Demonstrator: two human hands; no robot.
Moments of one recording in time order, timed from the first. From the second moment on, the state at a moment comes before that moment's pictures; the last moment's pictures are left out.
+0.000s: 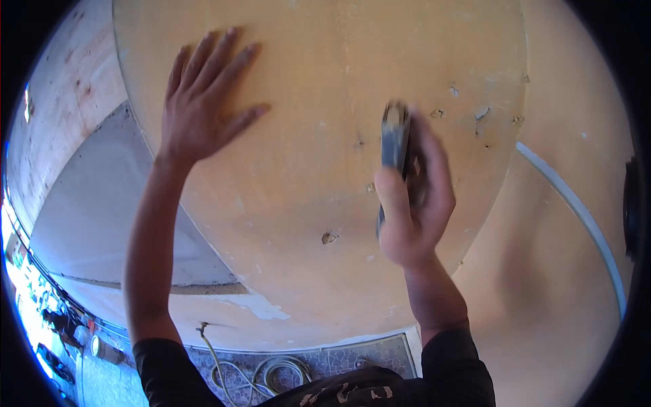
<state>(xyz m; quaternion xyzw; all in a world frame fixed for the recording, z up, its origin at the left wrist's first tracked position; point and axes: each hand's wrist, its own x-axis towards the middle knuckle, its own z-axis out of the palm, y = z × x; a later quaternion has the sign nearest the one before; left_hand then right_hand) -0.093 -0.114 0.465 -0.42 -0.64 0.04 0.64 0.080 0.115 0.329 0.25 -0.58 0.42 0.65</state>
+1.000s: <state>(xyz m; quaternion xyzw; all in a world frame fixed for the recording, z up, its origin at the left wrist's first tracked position) -0.128 -0.176 0.462 -0.43 -0.60 -0.05 0.68 -0.056 0.044 0.415 0.11 -0.62 -0.08 0.78</state>
